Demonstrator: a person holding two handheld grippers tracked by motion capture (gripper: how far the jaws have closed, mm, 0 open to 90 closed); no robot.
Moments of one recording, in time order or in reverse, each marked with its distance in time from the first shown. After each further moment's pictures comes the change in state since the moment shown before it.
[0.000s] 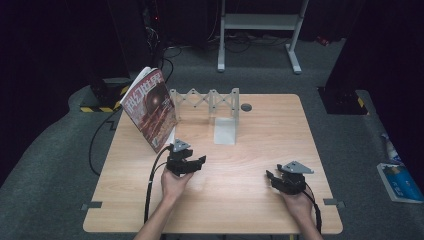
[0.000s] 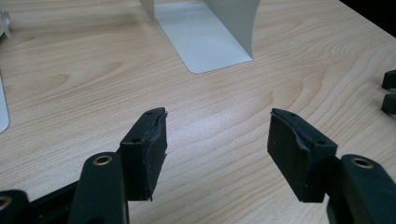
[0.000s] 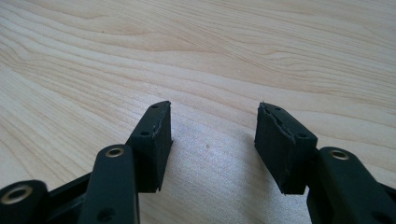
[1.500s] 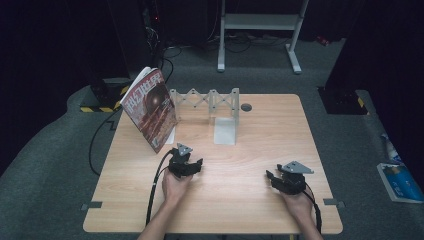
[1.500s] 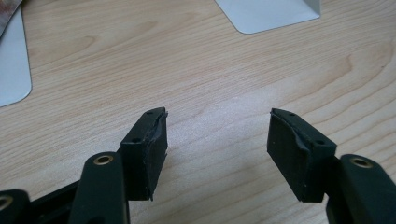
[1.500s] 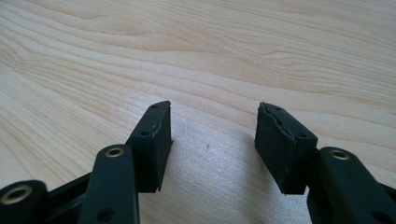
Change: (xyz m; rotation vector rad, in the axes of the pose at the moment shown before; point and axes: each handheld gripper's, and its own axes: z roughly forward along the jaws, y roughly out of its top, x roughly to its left) left arm 0.010 -0.024 0.032 0.066 0.148 0.036; right arm 0.000 0.000 0.000 0.000 0.000 0.000
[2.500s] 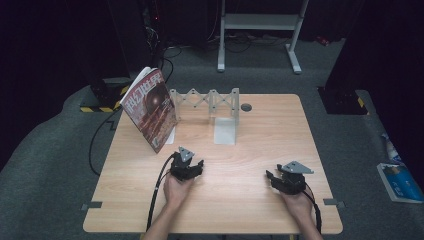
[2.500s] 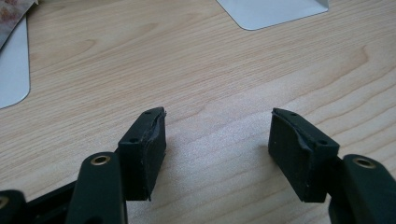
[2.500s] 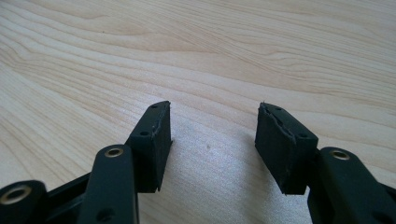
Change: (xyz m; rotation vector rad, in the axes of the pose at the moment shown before) left arm -0.006 -0.014 0.008 -0.072 0.036 0.037; right arm 0.000 0.000 0.000 -0.002 0.000 -0.002
